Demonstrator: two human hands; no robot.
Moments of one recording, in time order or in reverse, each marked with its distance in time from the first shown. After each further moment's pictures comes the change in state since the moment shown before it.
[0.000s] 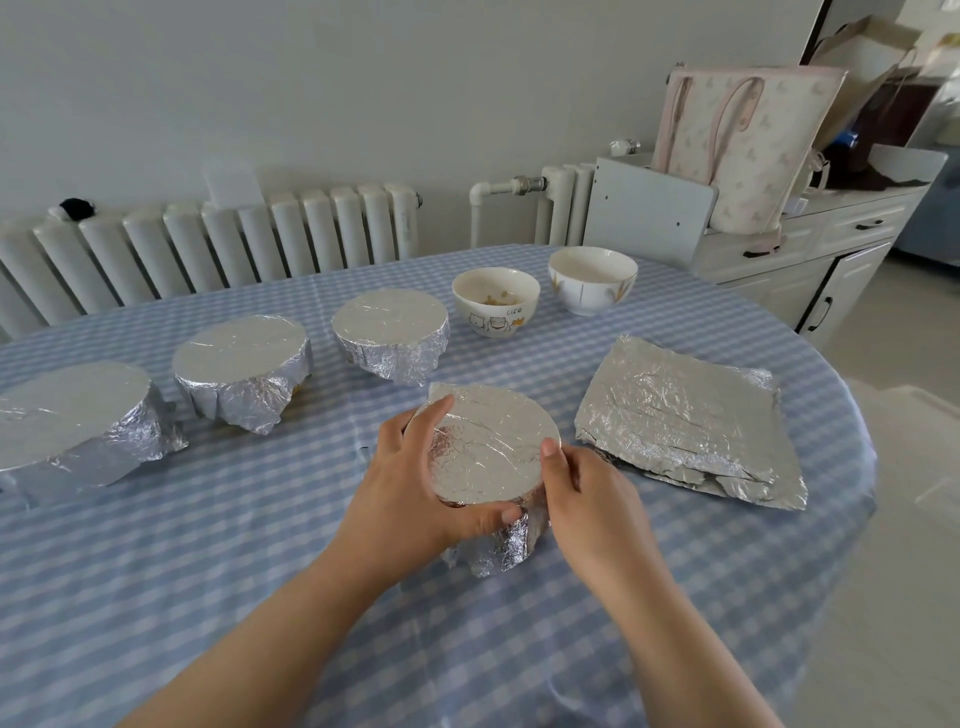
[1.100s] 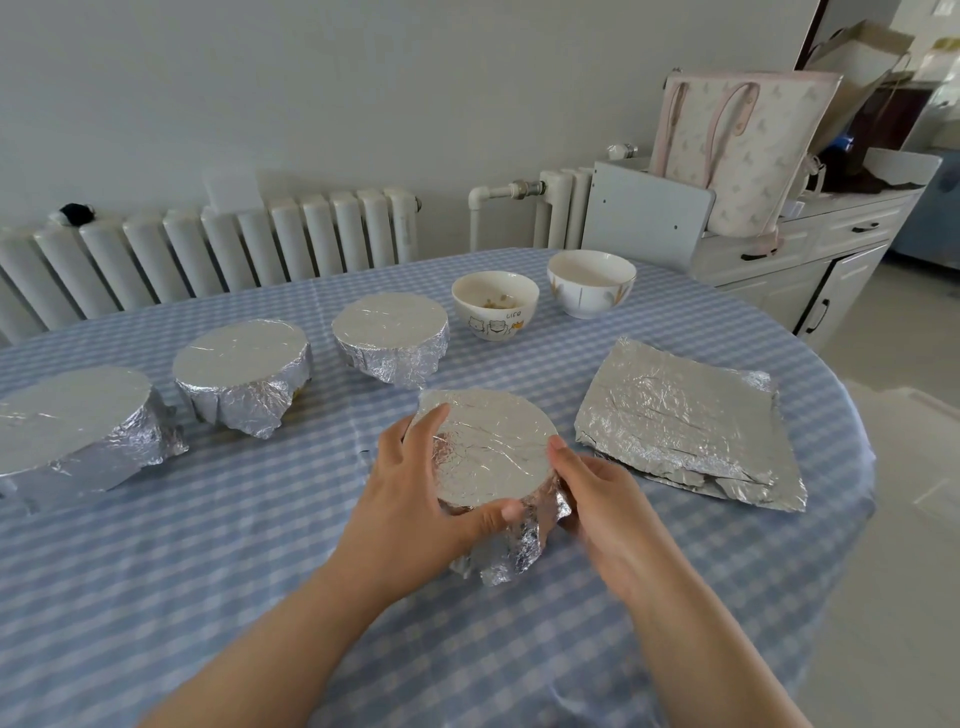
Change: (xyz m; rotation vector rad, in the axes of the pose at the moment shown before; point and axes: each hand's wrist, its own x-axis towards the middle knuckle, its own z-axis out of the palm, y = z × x) left_hand -0.007 0.003 0.000 0.075 0.004 -0.006; right_hand 0.013 0.005 -0.004 0.756 -0.240 0.224
